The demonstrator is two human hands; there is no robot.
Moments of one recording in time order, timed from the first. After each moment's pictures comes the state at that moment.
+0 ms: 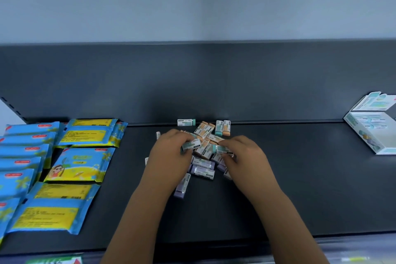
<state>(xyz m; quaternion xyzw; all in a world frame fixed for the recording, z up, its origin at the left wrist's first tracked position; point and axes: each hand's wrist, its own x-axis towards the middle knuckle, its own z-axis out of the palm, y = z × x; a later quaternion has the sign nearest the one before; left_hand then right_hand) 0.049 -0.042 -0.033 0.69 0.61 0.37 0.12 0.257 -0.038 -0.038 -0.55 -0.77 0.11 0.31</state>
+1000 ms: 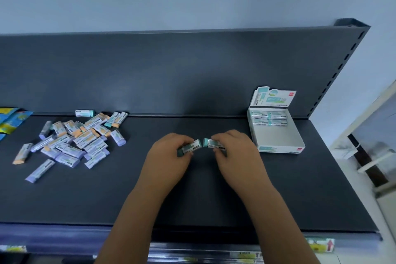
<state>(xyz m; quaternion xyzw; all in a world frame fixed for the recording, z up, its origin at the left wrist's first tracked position) 0.394 -0.036 -0.025 0.64 0.65 0.36 0.18 0.580 -0.009 -0.029 -0.54 -0.78 0.12 0.30</state>
